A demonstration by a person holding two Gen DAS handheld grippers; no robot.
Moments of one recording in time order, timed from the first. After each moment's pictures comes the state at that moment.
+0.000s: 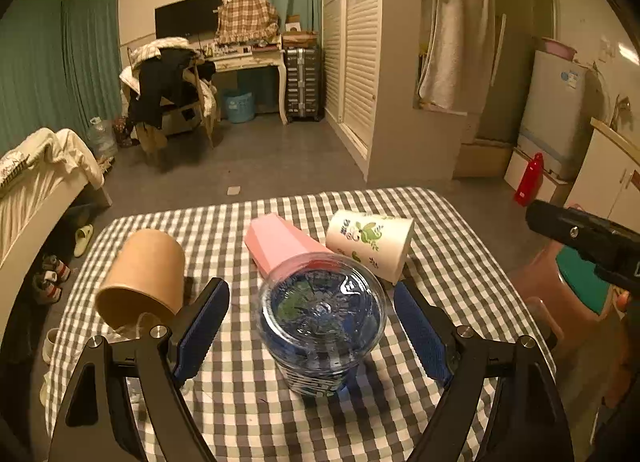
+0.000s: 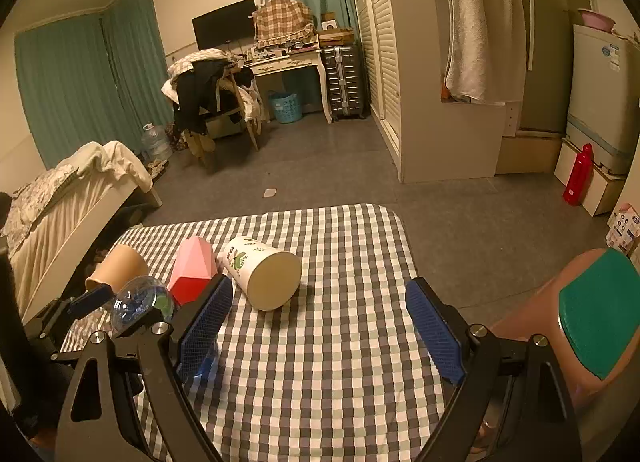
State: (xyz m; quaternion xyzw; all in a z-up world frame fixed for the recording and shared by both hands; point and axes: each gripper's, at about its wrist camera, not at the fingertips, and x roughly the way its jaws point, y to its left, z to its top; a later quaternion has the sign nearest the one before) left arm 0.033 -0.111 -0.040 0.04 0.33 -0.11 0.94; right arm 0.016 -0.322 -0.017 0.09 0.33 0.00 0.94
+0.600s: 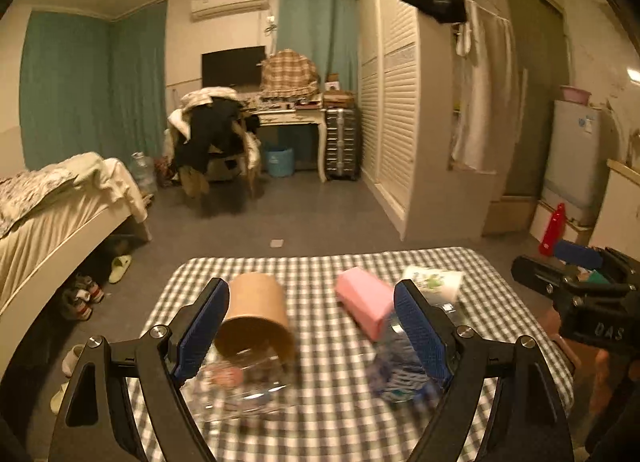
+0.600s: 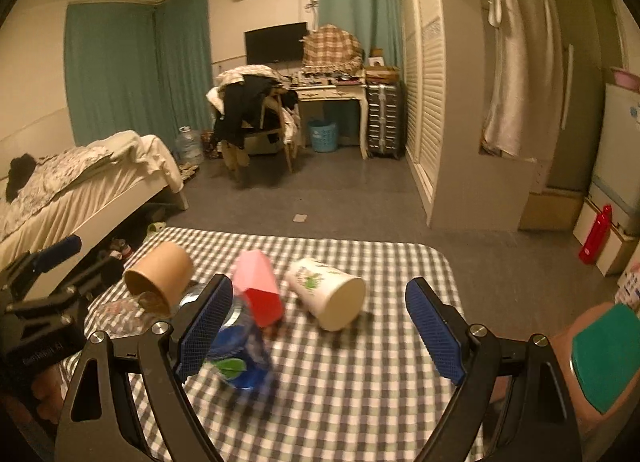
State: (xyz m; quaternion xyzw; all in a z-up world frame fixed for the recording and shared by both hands) left arm -0.005 -0.027 -0.001 0.02 0.23 -0.05 0.97; right arm -0.003 -0.238 -0.003 0.01 0.27 0.06 0.96
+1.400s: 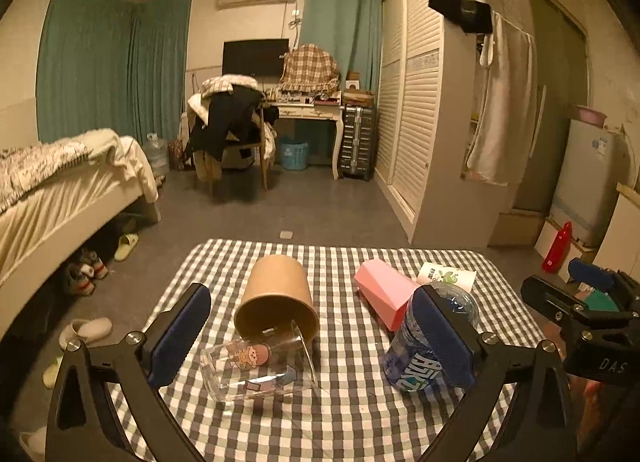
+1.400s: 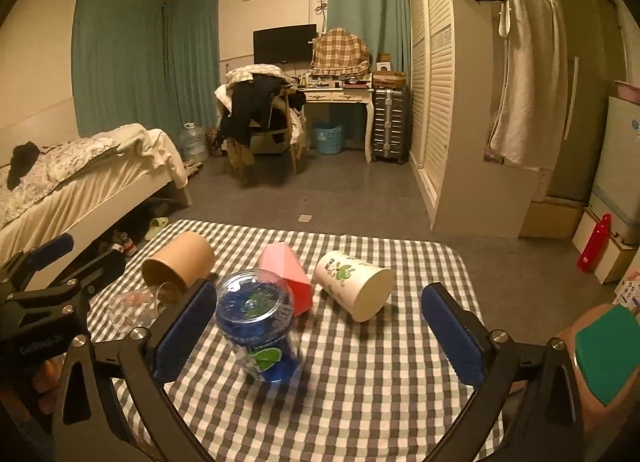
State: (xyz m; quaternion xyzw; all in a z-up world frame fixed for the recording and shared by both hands) left arm -0.018 0.000 -0.007 -0.03 0.24 -0.04 0.97; right arm -0.019 -0.217 -0.005 0.00 0.26 0.05 0.96
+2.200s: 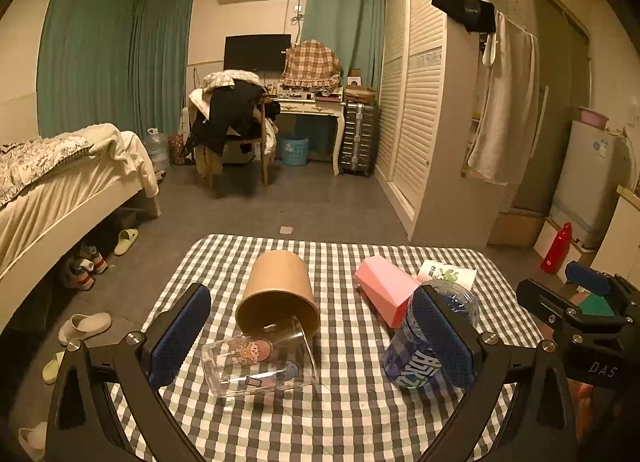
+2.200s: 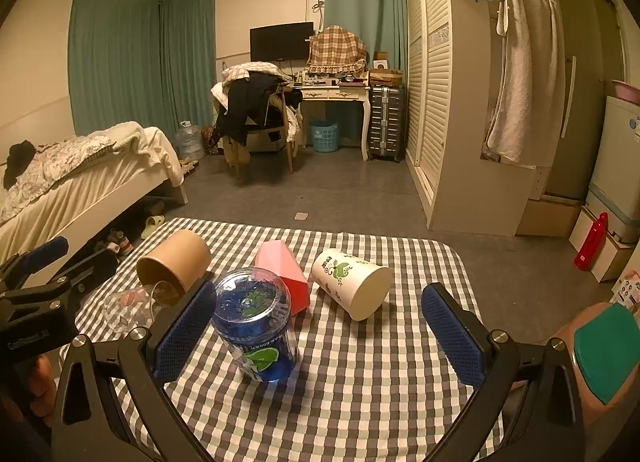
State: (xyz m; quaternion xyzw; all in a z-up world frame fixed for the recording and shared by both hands) left arm -0.019 0.002 -0.005 -0.03 0.25 -0.03 0.97; right arm -0.017 -0.213 -0.007 0.00 0.27 0.05 0.96
